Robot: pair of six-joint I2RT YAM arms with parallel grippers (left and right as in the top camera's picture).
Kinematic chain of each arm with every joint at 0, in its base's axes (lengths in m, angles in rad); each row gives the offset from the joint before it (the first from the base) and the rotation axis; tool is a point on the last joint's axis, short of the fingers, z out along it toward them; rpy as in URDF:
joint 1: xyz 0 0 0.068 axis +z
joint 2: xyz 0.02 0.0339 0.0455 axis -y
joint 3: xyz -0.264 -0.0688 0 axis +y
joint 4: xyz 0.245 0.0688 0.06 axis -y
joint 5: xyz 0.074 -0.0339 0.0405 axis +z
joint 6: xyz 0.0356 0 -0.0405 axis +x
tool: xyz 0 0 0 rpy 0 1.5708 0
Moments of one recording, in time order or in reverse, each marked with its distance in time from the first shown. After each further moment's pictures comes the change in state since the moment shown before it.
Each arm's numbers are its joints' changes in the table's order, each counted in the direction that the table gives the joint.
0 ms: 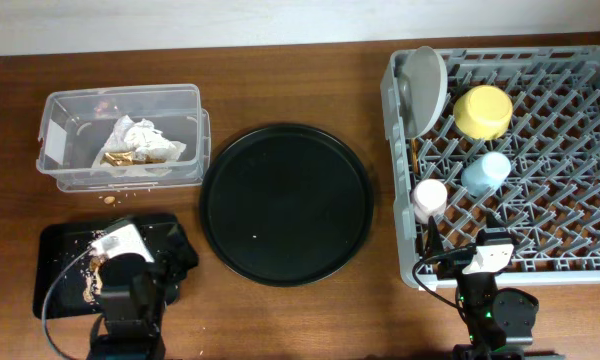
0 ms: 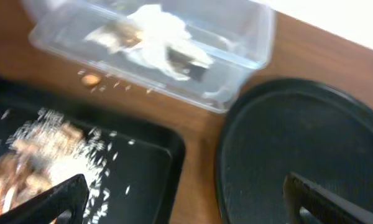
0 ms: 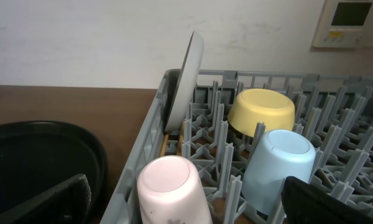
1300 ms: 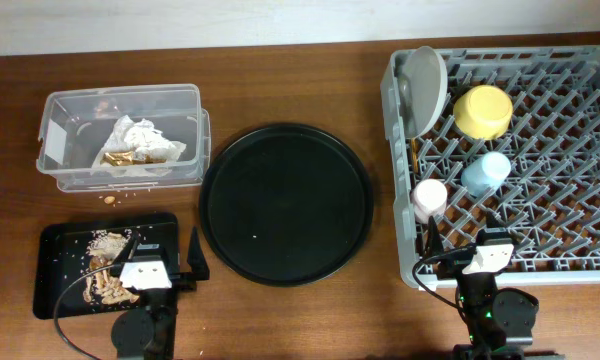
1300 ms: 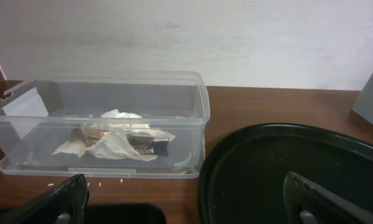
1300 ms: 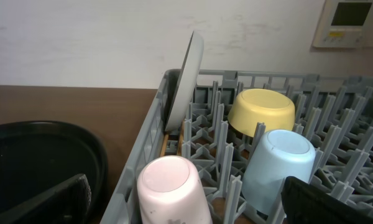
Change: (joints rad) left arm -0.006 0.500 0.388 0.366 -0.109 0.277; right arm 0.000 0.000 0.000 0.000 0.000 0.001
